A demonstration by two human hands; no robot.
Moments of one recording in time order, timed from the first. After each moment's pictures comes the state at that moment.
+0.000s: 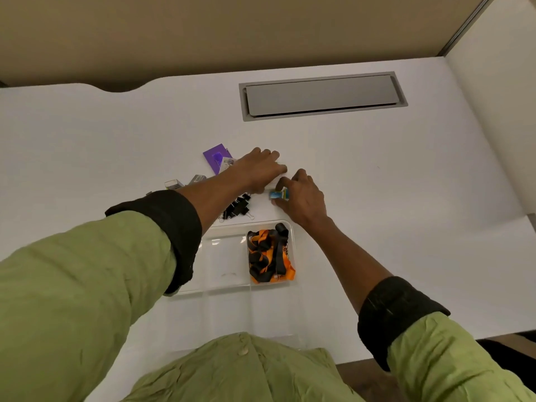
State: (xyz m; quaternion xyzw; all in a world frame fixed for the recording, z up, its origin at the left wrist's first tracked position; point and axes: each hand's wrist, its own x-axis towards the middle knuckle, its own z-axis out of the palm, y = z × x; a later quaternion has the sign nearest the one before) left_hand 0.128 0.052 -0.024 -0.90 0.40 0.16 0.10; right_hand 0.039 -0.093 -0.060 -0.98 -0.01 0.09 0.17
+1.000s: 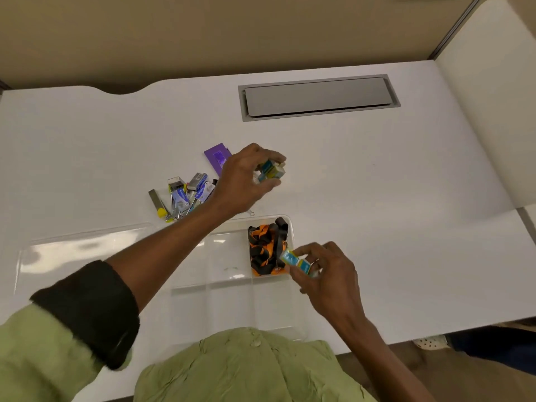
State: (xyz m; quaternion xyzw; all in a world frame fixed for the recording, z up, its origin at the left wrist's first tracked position) left_hand 0.041 0.089 0.031 -0.87 0.23 -0.02 -0.43; right_hand -0.150 -0.095 0.017 -0.89 0.14 0.08 0.42
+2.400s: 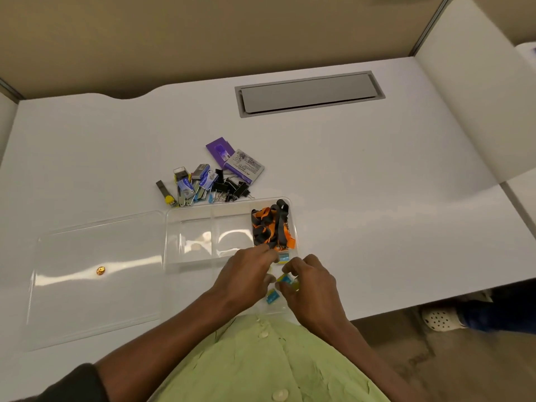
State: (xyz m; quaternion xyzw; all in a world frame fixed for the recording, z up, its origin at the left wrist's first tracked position) left_hand -0.158 0.107 0.000 -0.93 0.25 0.16 -0.22; right_hand -0.218 -0.050 0.021 -0.94 0.11 0.17 0.27
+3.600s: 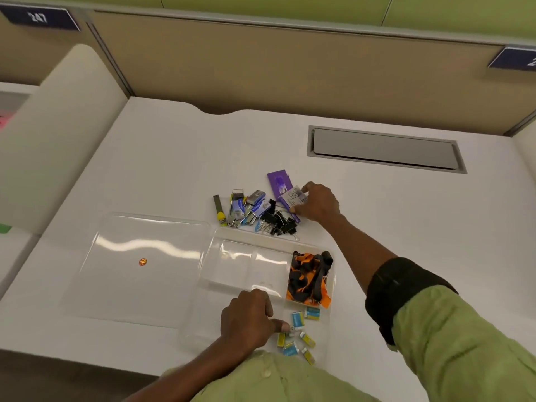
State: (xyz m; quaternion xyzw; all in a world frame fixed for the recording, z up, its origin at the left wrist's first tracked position) left_hand -0.167 0.128 -0.031 -0.91 -0.19 0.25 -0.26; right_hand 0.098 -0.017 -0.023 -0.96 -0.04 0.18 0.19
